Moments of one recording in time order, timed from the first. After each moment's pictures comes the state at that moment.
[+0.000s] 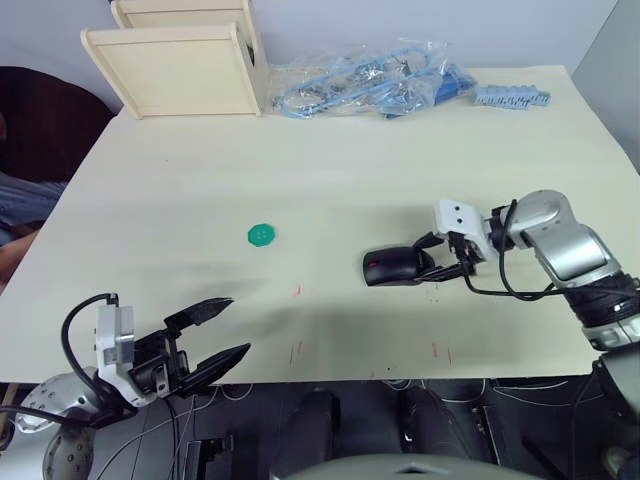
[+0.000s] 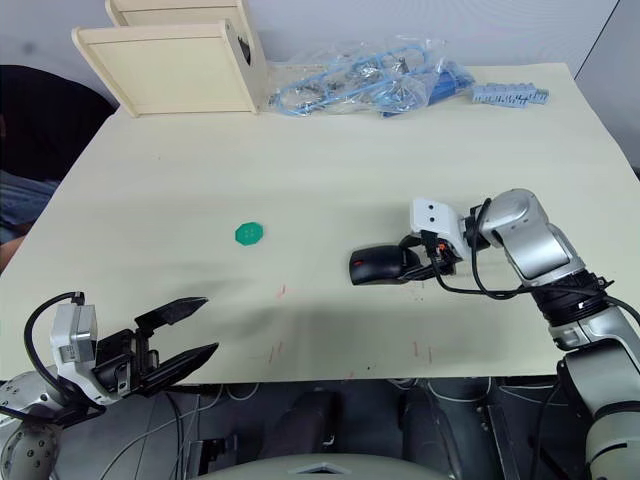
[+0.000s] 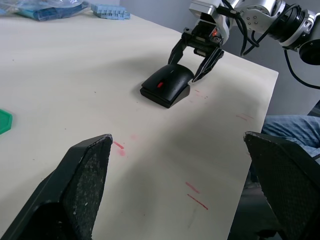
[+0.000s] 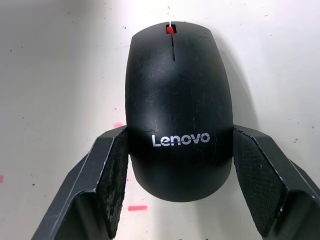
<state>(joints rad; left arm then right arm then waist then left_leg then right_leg) 0.40 0.64 0.46 -0.27 -0.77 0.19 -1.30 -0.73 -0.69 0.36 0.13 0.09 0.41 1.37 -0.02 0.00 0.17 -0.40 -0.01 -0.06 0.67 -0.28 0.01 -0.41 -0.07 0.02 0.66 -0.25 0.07</state>
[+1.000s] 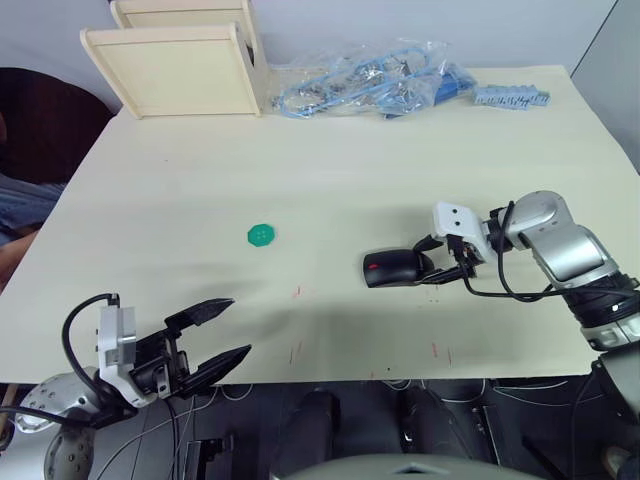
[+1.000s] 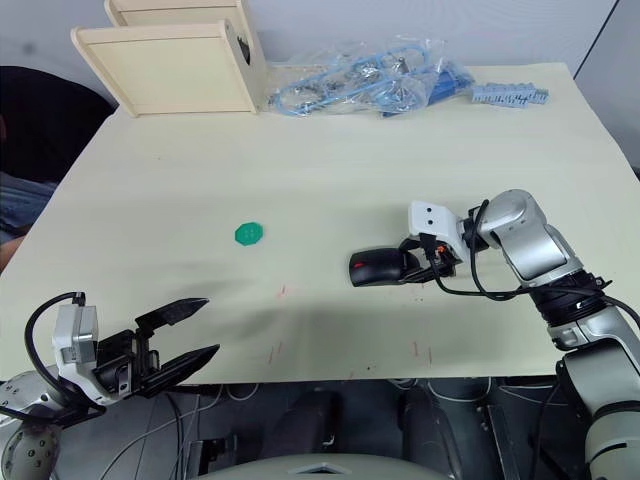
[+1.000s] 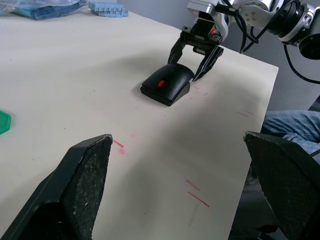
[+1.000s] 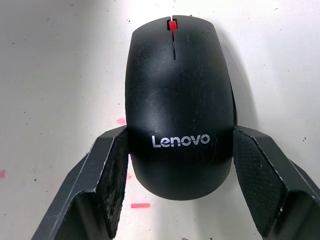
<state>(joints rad) 0.39 0.64 0.46 -0.27 -0.75 0.18 -1.31 -0.73 -0.69 0.37 0.13 0.08 0.42 1.39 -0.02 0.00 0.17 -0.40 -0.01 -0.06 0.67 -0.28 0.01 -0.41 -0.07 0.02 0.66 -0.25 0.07</state>
